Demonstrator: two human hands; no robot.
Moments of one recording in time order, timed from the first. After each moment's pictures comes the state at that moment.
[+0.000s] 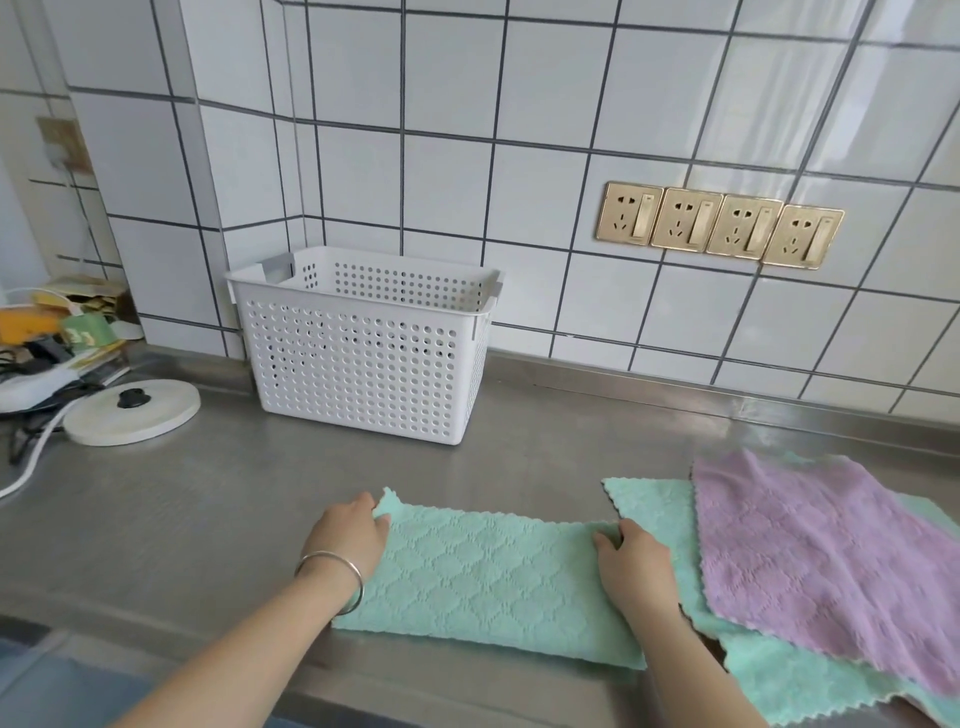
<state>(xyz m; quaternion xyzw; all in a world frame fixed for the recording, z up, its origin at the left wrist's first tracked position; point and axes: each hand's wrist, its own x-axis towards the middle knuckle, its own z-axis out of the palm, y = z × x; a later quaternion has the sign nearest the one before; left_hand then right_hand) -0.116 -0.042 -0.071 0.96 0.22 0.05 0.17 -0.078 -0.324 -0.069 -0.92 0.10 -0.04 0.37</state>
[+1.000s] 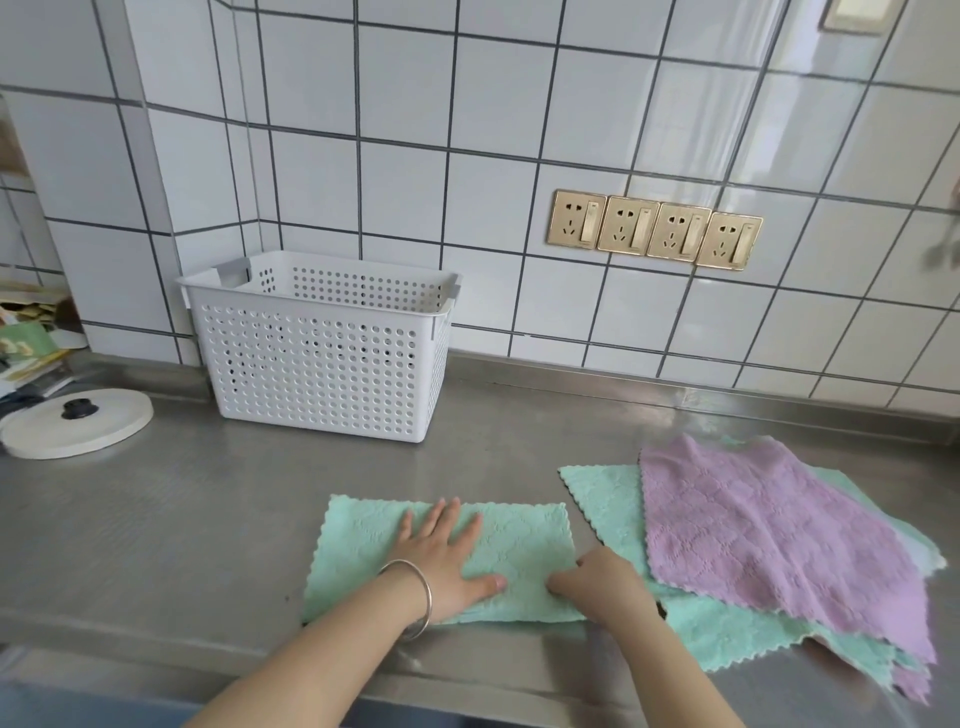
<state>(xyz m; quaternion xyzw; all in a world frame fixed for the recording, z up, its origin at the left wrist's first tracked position) -0.119 -0.143 -0.077 0.99 -0.07 -0.11 0.06 -0.130 -0.329 -0.038 -0.94 0.12 0.13 0.28</state>
